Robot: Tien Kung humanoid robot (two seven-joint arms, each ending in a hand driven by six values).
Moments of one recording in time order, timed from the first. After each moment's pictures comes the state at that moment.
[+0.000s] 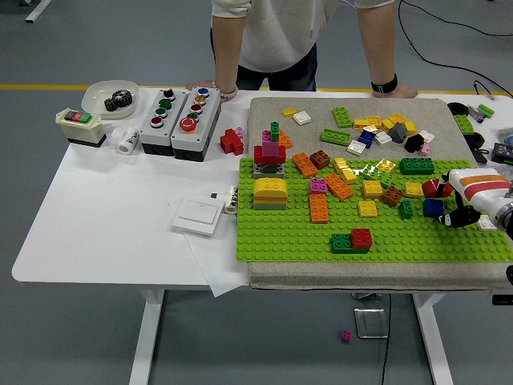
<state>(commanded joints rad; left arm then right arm) -0.18 0.08 -0.29 -0.29 0.43 0.37 0.28 0.45 -0.46 1.07 1.13 -2.27 0.08 -0.10</state>
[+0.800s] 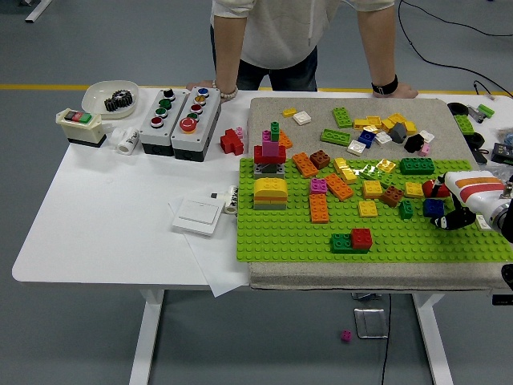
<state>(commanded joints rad) -0.18 0.08 -0.29 -0.29 0.42 0.37 0.27 0.46 -0.44 1.06 1.10 -2.27 0.09 -0.10</state>
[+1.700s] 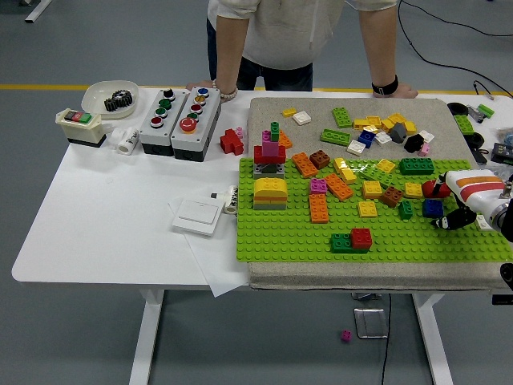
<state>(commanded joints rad) -0.18 0.08 -0.29 -0.29 0.42 0.37 0.28 0.49 -0.44 1.02 1.04 -2.26 0.04 -0.08</state>
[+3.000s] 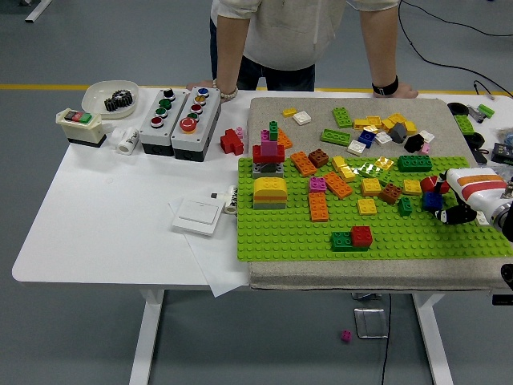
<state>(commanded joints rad) -0.18 0.08 -0.29 -0.29 0.43 0.37 0.28 0.49 -0.45 1.02 1.04 -2.26 -0.01 -0.07</state>
